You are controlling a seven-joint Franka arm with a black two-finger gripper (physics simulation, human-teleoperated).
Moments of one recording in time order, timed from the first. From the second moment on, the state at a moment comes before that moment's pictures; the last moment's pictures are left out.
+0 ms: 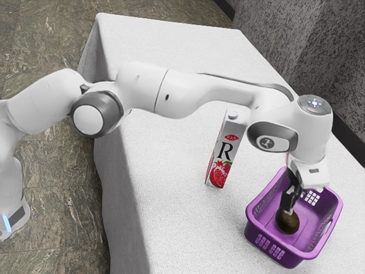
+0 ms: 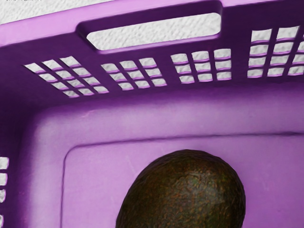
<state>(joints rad) -0.24 0.78 -0.36 -0.84 0.39 1.88 0.45</state>
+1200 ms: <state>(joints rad) -0.22 0.93 -0.35 -0.76 0.40 1.91 0.56</state>
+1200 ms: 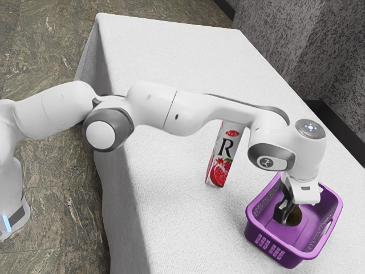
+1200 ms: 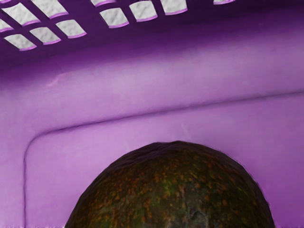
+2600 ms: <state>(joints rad) -0.26 0.09 -0.18 -1.59 0.10 1.84 0.50</state>
